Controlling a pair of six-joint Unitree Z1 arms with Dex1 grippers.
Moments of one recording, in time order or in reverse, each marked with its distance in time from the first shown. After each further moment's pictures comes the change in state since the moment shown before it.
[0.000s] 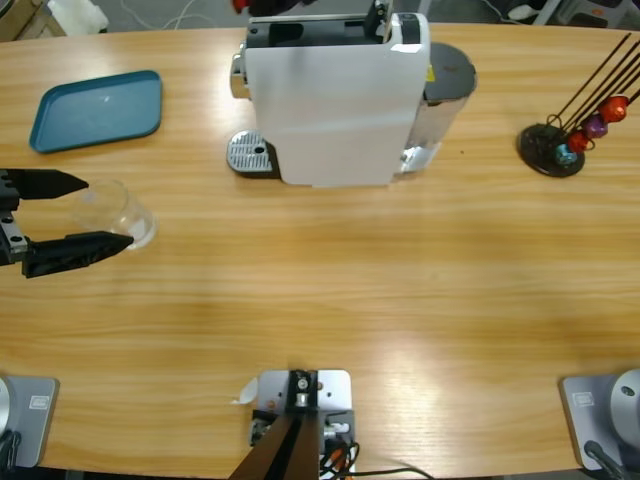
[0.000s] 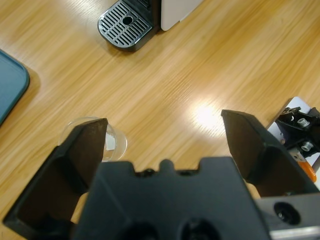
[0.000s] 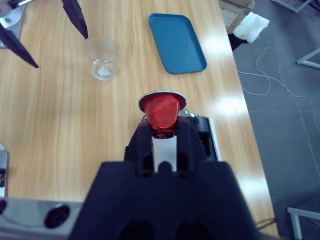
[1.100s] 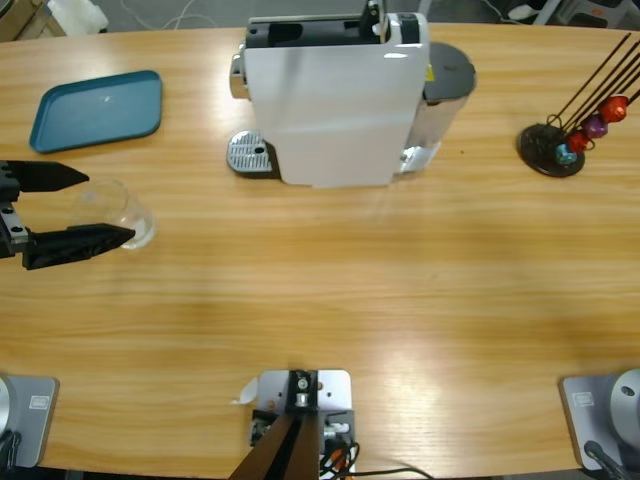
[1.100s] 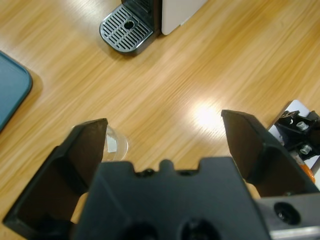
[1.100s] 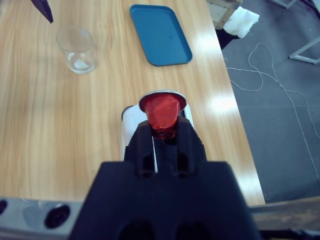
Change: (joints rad) arm 0 0.001 0.016 -0.028 0.012 0.003 0.000; arm 1 -0.109 0.021 0.033 -0.060 0.058 -0.049
